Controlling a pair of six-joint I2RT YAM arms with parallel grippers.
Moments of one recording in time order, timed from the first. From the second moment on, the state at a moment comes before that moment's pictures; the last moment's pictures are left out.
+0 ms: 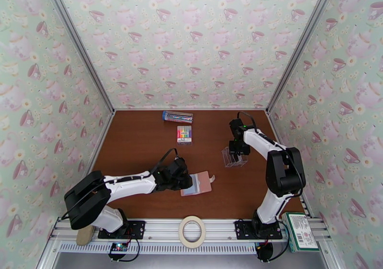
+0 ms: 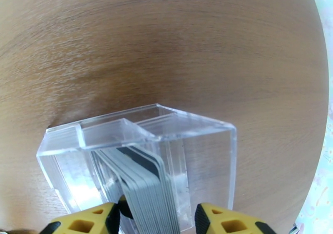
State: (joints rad) left arm -0.92 1.51 0.73 -0.17 0.12 -0.96; right arm 0.20 1.79 1.30 -0.91 0.22 0.25
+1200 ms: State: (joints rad) left arm -0.92 1.52 0.73 -0.17 0.12 -0.96; right arm 0.18 1.75 1.30 -0.95 0.33 0.26
